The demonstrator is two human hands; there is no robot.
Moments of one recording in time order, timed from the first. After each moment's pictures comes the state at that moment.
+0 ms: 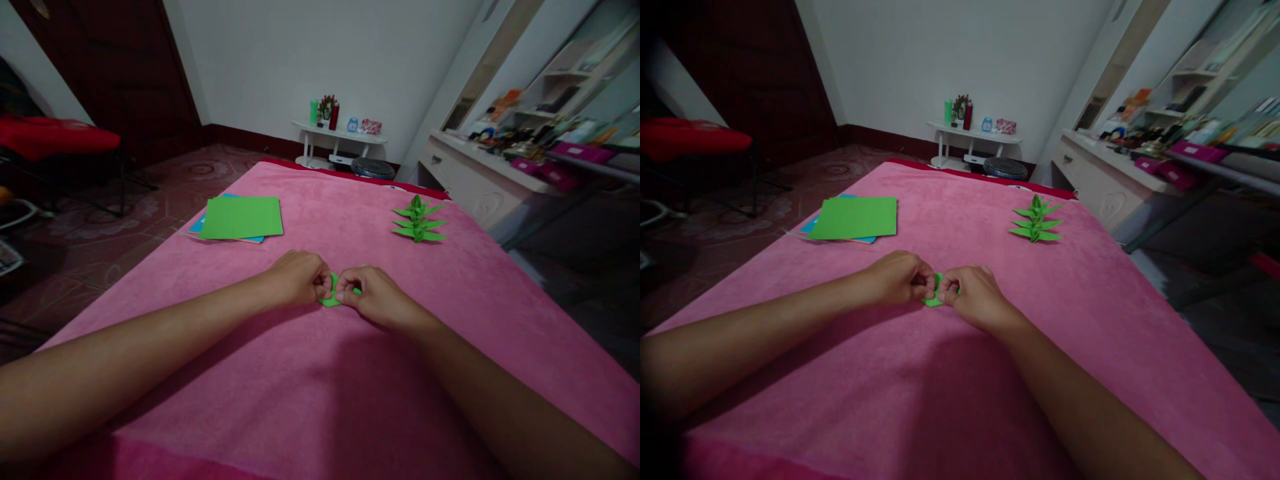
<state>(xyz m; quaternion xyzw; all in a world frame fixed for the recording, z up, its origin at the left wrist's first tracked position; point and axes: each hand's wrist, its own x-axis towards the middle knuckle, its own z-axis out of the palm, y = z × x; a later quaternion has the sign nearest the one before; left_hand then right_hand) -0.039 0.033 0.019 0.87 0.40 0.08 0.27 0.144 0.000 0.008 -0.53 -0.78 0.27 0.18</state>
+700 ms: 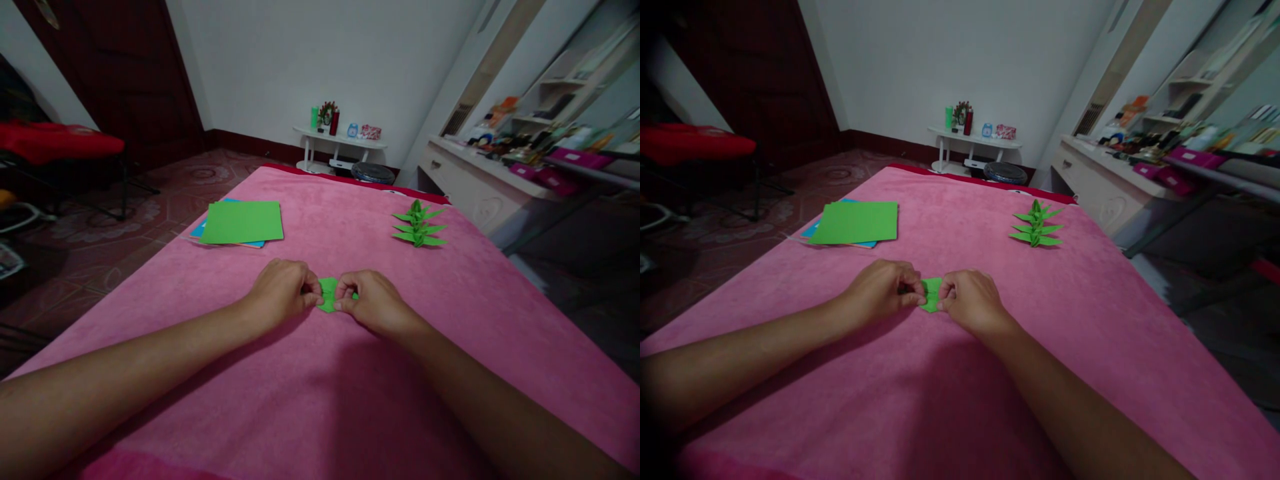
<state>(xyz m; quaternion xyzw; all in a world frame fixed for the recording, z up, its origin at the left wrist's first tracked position) -0.057 0.015 0.007 0.86 0.44 0.18 0.20 0.133 -0.005 0.014 -0.58 -0.77 0.19 0.14</state>
